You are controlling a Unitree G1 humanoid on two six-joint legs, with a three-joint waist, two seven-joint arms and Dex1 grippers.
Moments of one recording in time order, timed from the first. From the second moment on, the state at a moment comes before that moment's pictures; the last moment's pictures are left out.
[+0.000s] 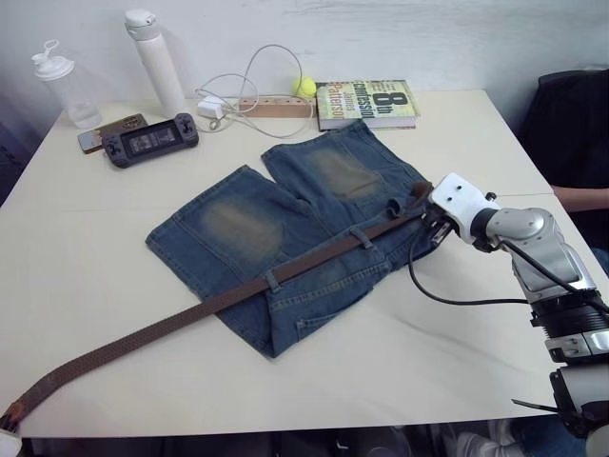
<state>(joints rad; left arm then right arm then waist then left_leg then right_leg) 0.84 0.53 0.73 0.19 0.07 -0.45 -0.25 -0.69 -0.78 0.19 0.28 -0.05 0.39 0.69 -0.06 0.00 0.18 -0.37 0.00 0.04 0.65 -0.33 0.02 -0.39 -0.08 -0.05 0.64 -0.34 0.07</state>
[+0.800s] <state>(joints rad) 0.88 0.48 0.60 0.01 -0.30 -0.52 -0.62 -0.69 -0.78 0.14 0.23 -0.03 0.44 0.74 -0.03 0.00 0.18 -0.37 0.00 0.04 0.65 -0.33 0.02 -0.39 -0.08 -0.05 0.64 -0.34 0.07</state>
